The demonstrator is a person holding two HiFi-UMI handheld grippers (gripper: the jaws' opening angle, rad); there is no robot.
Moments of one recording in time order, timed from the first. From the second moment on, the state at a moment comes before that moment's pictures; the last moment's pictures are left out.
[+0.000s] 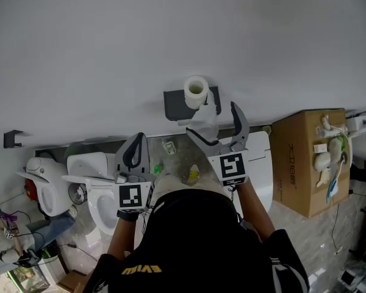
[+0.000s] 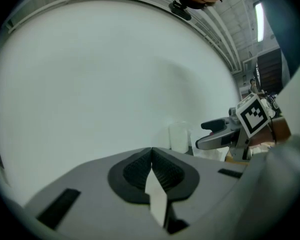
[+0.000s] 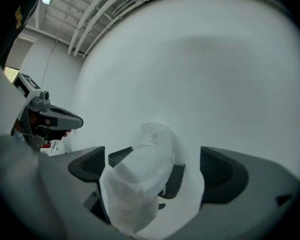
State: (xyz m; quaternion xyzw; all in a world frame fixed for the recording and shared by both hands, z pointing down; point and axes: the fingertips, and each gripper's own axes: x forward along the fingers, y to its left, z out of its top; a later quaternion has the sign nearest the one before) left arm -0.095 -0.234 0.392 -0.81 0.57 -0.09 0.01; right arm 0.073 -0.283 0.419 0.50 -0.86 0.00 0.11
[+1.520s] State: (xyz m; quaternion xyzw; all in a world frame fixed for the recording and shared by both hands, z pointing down) left arm -0.111 -0.266 0.384 -0.81 0.58 -0.08 0.04; right arm 0.049 -0.336 0.416 0.49 -0.86 0.00 0.14
